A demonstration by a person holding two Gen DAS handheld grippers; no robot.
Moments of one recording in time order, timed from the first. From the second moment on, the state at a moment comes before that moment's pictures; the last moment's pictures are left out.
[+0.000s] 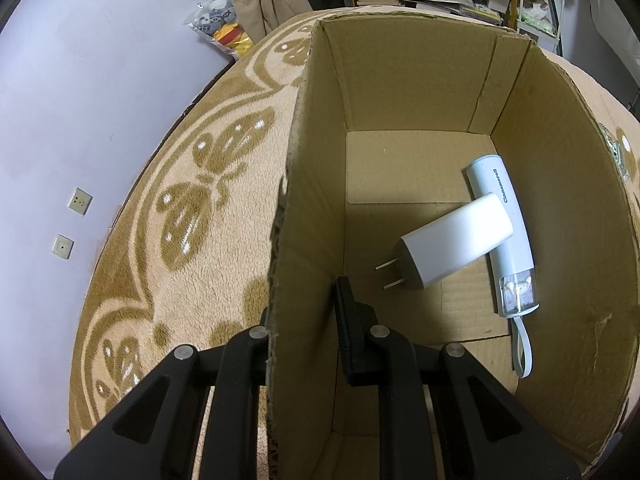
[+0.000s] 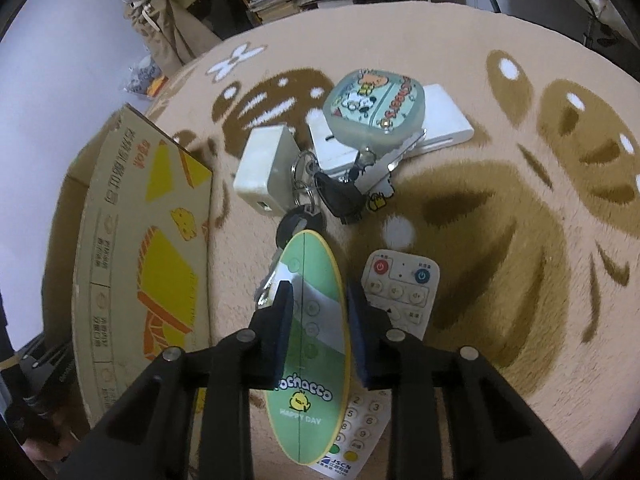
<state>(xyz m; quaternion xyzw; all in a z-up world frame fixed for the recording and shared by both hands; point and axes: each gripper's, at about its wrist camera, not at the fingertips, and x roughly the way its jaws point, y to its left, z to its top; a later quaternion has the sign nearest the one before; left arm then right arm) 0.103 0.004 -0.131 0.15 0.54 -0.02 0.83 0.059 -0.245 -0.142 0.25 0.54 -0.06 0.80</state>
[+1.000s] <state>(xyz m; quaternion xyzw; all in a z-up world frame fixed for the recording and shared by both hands) 0.102 0.007 -0.134 0.15 0.54 -0.01 0.83 0.062 -0.187 -0.141 0.05 0.57 -0.05 0.82</state>
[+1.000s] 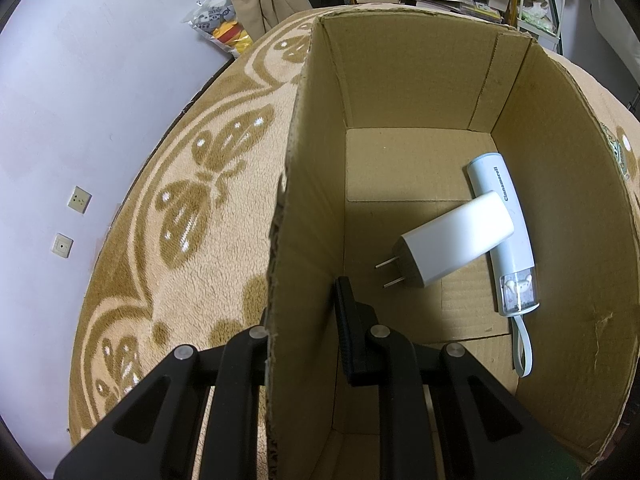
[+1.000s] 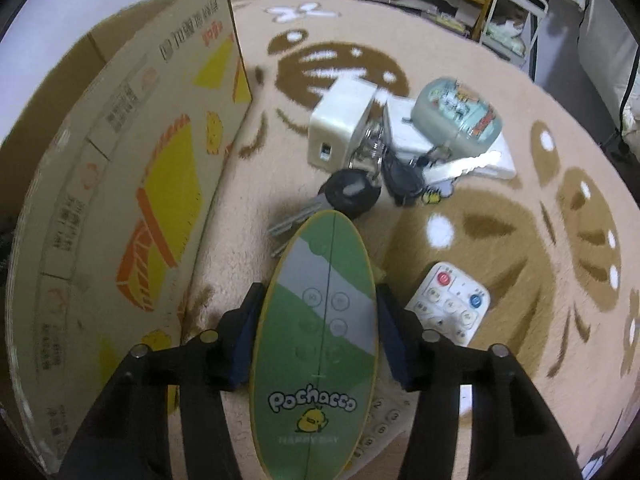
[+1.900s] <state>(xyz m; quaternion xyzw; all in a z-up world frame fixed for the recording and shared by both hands) 0.103 0.006 -0.135 0.15 0.54 -0.01 0.82 0.101 -0.174 -0.030 0.10 0.41 0.00 0.91</state>
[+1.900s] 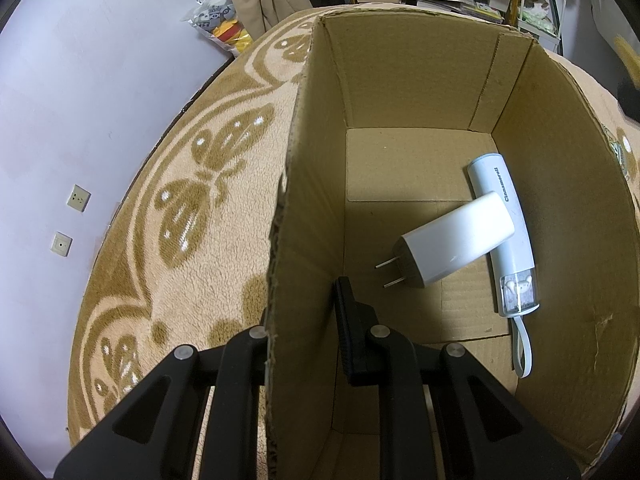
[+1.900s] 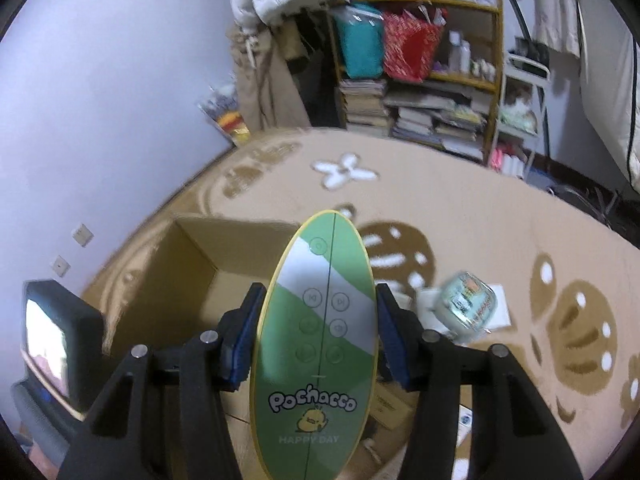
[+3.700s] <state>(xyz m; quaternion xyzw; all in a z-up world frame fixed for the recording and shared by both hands) 0.105 0.003 -0.132 0.15 0.55 -0.01 0.82 0.061 -0.216 -0.066 0.14 0.46 -0.11 0.87</state>
